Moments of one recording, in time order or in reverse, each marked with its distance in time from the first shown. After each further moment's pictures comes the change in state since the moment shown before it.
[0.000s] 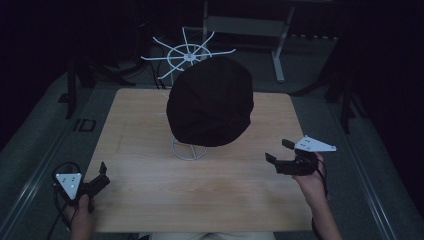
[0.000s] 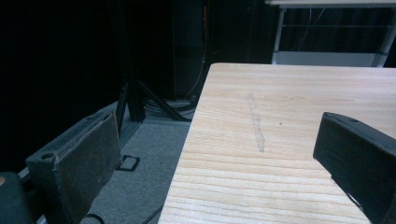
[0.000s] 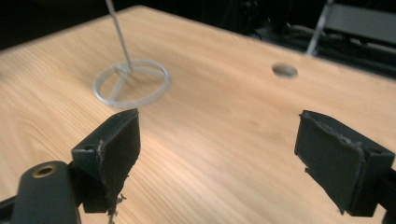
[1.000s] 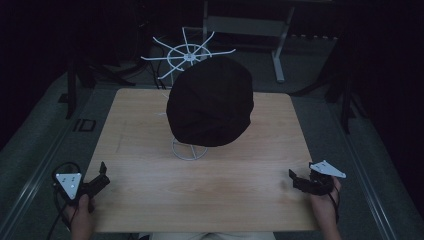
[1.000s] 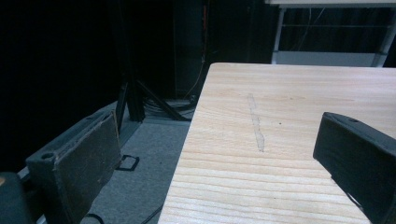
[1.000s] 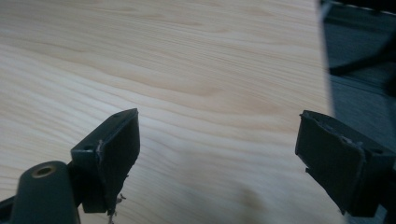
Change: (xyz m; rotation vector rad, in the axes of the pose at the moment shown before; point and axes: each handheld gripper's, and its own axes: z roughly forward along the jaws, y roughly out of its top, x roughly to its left) left arm 0.000 0.000 0.000 0.001 -0.003 -0.002; right arm -0.045 -0.109 -0.019 0.107 -0.371 0.121
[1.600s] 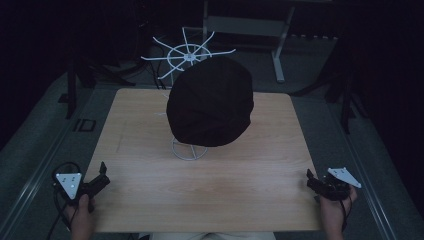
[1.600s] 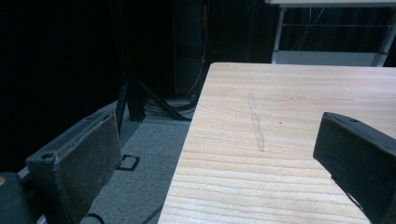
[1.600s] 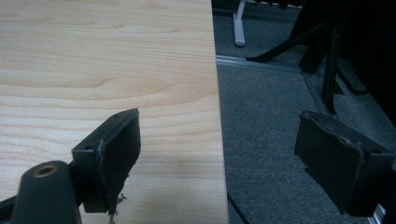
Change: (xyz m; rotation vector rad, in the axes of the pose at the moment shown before) left arm 0.000 0.000 0.000 0.001 0.000 0.001; right arm -0.026 -0.019 -0.015 -0.033 -0.251 0.123
